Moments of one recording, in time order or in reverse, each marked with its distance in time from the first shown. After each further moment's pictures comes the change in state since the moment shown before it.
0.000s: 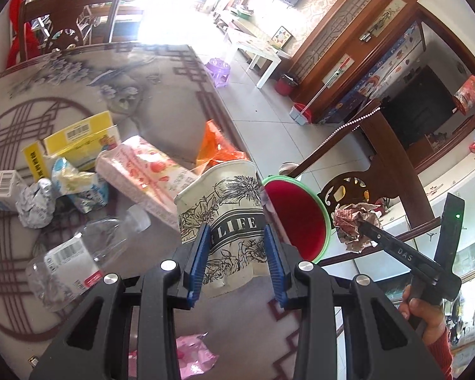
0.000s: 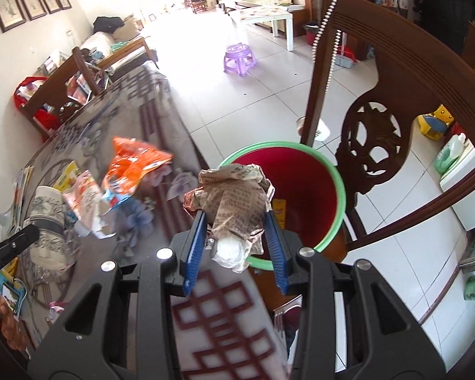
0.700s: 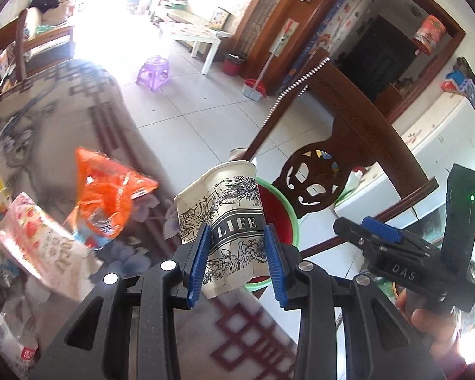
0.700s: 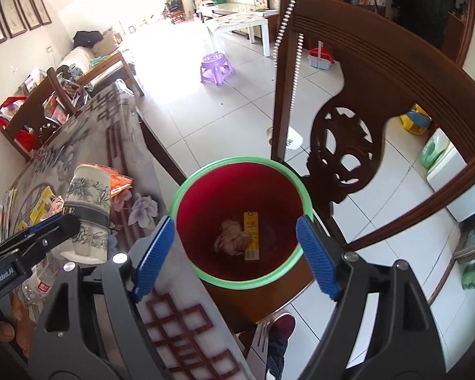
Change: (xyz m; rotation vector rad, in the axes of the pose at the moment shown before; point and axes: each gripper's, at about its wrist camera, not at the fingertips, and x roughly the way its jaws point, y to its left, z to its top) left arm 0.092 -0.112 0.020 0.255 0.074 -0.112; right arm 0.003 -0.047 0.014 0.069 -0.037 -0.070
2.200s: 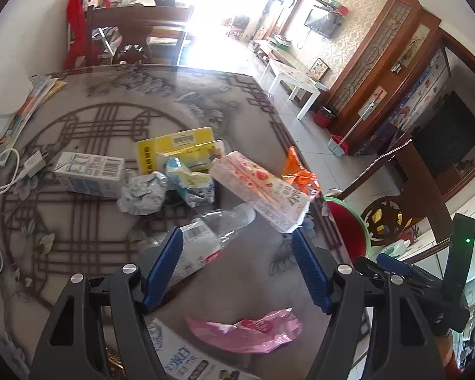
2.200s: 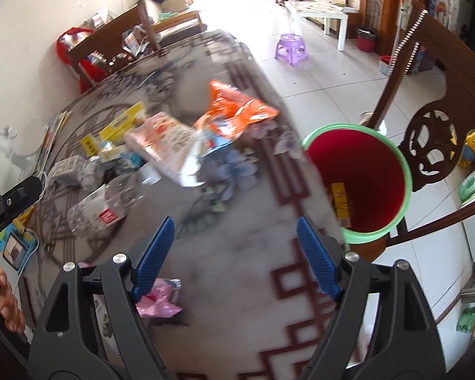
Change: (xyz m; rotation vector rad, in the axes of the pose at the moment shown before) left arm -0.195 0.161 -0.124 -0.338 -0.207 0.301; right arm -0.016 0.171 -0.087 -0.264 0.102 0.189
